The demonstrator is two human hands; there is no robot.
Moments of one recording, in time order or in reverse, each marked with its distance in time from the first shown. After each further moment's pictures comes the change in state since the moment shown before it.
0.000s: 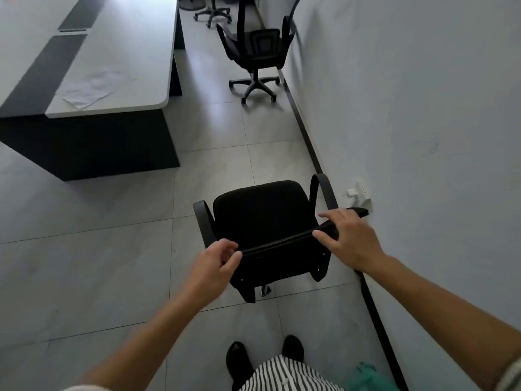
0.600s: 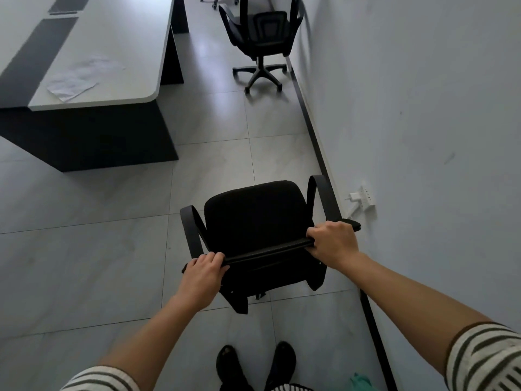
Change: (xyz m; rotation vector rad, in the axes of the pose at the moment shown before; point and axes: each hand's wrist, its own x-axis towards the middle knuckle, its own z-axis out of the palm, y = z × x) left_hand 0.089 -0.061 0.064 0.656 -0.027 0.107; right_hand 0.087 0.059 0.044 -0.440 -0.103 -0.278
